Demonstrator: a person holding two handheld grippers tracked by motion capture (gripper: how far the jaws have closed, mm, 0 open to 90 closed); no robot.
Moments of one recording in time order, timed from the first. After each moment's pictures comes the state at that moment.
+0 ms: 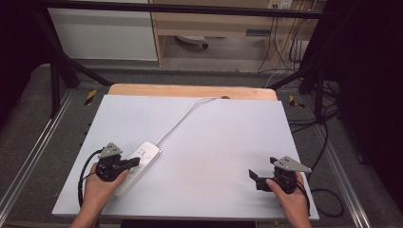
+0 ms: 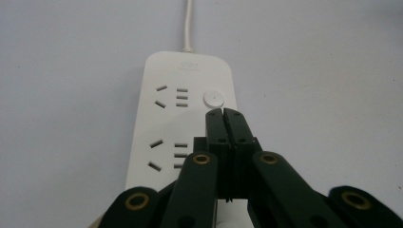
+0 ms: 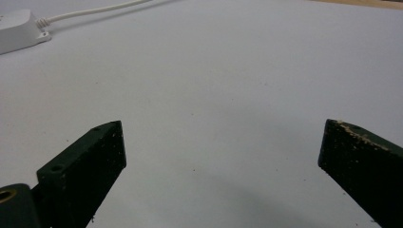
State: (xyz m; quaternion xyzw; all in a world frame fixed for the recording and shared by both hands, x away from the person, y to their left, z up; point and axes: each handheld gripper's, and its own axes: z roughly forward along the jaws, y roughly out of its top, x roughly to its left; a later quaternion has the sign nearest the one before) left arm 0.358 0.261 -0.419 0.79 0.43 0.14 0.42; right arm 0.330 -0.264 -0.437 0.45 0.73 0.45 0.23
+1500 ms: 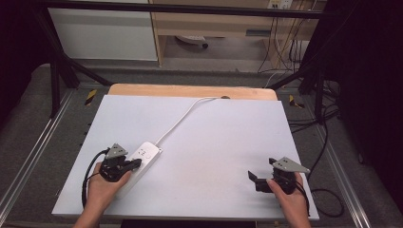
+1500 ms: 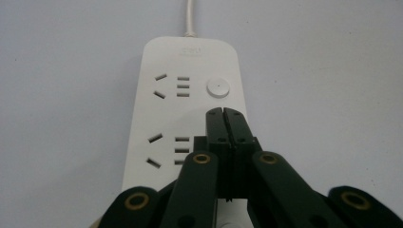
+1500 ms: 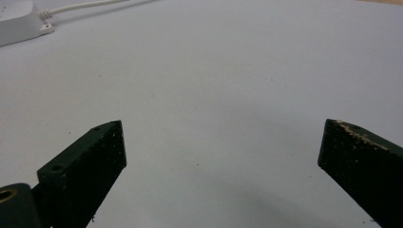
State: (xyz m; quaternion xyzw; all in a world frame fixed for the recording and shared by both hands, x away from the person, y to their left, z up) left arm 0.361 0.252 -0.424 0.80 0.43 0.15 0.39; right arm 0.329 -0.263 -0.440 0.44 0.74 0.45 0.23
